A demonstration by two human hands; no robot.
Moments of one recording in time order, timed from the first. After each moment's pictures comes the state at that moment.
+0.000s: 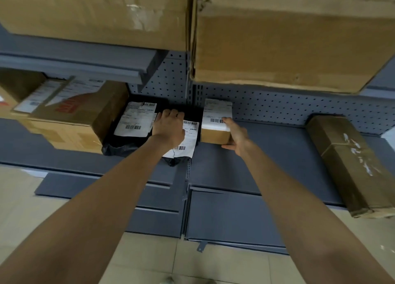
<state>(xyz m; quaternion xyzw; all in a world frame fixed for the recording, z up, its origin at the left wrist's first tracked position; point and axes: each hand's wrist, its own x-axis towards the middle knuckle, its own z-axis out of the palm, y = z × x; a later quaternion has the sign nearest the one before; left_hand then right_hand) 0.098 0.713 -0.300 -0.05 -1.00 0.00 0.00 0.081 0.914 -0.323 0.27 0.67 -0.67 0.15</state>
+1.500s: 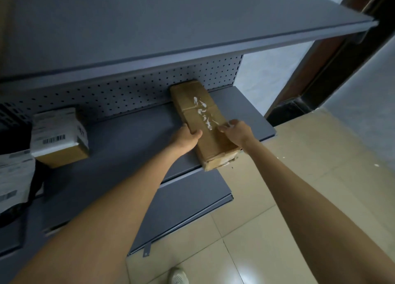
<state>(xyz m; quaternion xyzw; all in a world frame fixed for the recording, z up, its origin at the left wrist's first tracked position) 0.145 1.097 -0.332 -0.12 -0.87 -0.40 -0.28 0.215 1.250 -0.307 0.39 0.84 -0.38 0.05</state>
